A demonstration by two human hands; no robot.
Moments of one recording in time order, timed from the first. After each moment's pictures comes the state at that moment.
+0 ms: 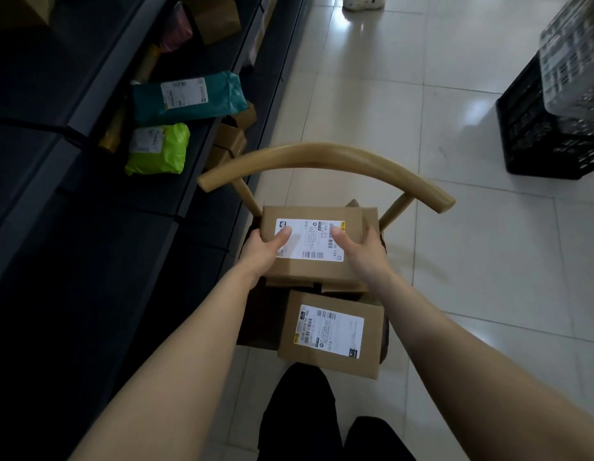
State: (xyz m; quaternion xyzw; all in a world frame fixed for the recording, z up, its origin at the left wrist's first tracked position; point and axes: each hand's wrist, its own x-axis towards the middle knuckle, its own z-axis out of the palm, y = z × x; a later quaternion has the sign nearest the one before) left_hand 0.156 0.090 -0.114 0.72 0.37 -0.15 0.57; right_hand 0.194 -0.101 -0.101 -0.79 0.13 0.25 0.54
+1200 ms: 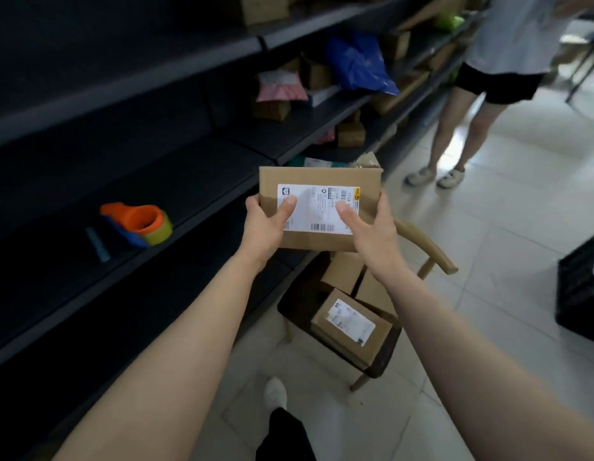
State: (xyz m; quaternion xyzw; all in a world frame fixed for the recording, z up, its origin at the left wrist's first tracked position) left_hand -0.078 0.045 0.175 0.69 0.36 0.27 0.56; right_hand 0.024 -0.104 0.183 -0.74 -0.20 0.18 0.62
